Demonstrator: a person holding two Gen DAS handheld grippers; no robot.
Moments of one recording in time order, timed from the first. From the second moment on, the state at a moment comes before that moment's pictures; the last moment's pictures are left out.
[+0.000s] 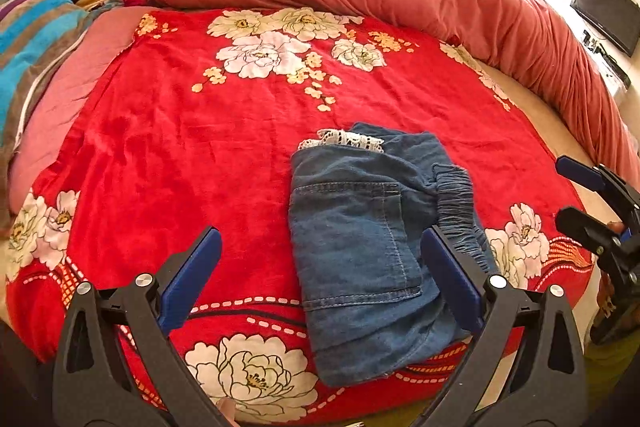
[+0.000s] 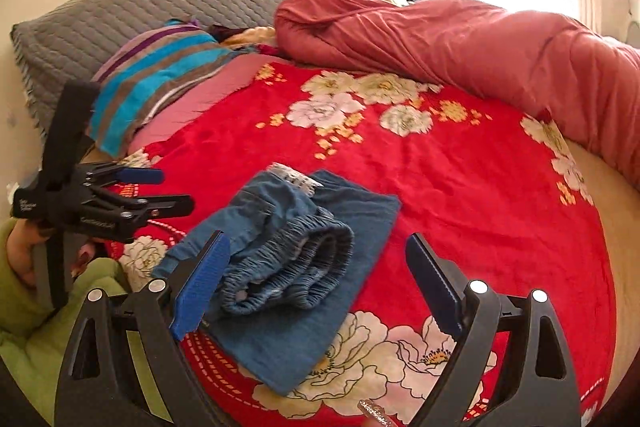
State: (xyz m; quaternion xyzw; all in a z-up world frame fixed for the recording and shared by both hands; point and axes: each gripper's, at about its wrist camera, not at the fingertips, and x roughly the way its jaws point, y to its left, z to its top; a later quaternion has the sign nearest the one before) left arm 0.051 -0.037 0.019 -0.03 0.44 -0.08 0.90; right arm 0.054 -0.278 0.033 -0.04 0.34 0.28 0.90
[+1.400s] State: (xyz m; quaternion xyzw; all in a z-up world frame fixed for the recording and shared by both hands) left arm 0.022 -0.032 -0.032 -0.03 0.50 -0.11 0.86; right arm 0.088 -0.278 -0.009 0.01 0.43 0.24 0.87
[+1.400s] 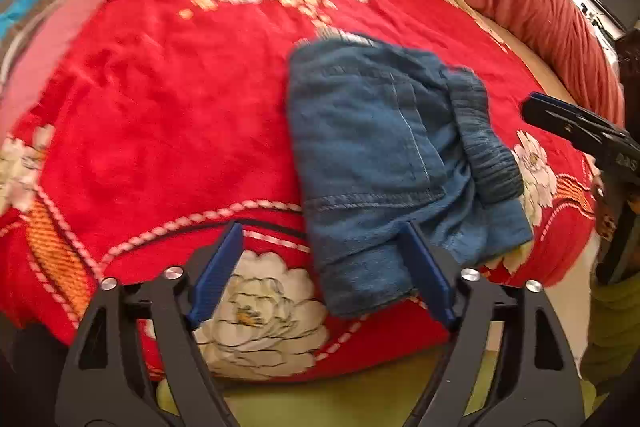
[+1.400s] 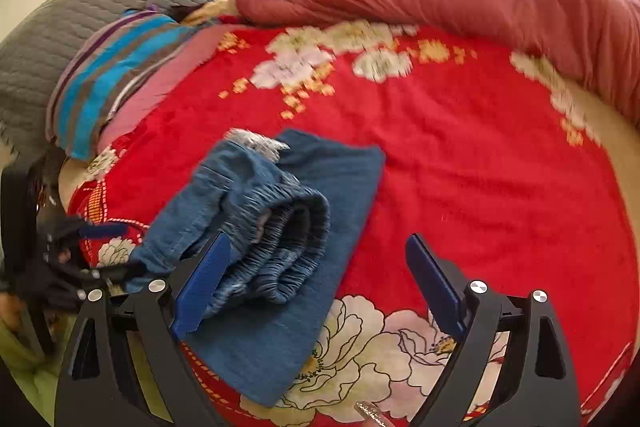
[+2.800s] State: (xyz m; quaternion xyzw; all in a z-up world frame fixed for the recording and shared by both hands) left arm 0.102 -0.047 -0.052 -0.04 0.50 -0.13 0.86; right arm 0.128 -0.258 -0.067 0.06 0.50 0.27 0.82
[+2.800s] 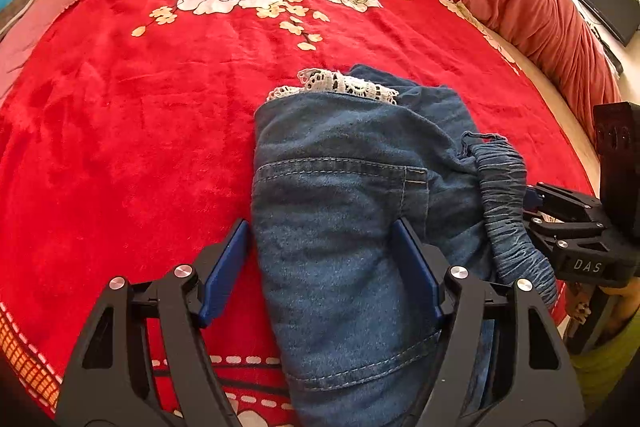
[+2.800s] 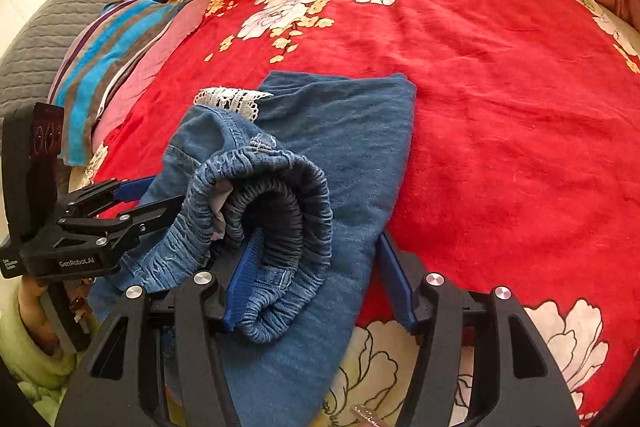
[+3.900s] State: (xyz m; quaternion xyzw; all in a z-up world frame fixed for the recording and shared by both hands) left arm 0.132 -0.052 0.008 0.02 0.42 -0.09 0.90; right arm 0.158 -0.216 0.004 -0.01 0.36 0.30 0.88
